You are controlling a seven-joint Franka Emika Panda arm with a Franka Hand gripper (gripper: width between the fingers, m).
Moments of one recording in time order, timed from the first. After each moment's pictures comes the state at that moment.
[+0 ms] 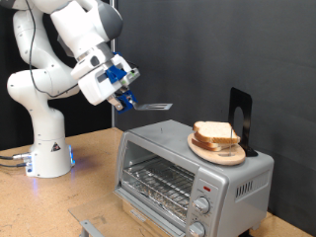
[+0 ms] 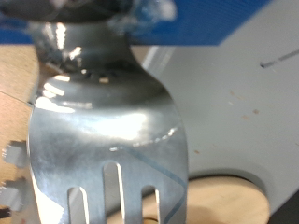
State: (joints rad) arm 0.00 -0.66 0.03 -2.76 0.66 2.46 -0.14
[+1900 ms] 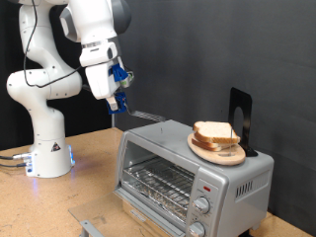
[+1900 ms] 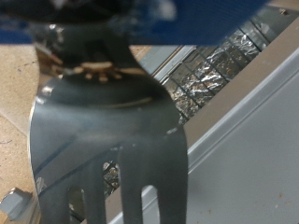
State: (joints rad) arm -0.08 -0.45 0.08 -2.47 0.26 2.19 -0.16
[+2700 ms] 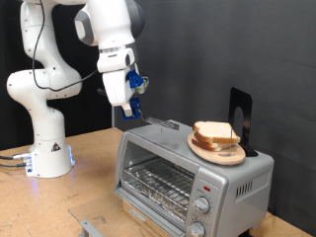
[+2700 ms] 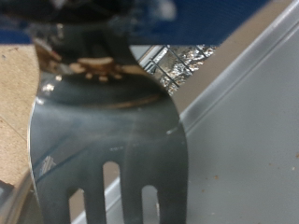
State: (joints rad) arm -0.08 -0.33 0.14 -2.39 0.26 2.19 -0.09
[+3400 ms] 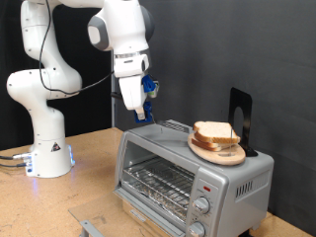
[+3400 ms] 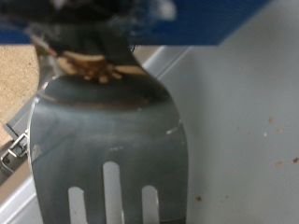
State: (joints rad) arm -0.08 -0.30 0.21 -2.39 0.26 2.23 -0.05
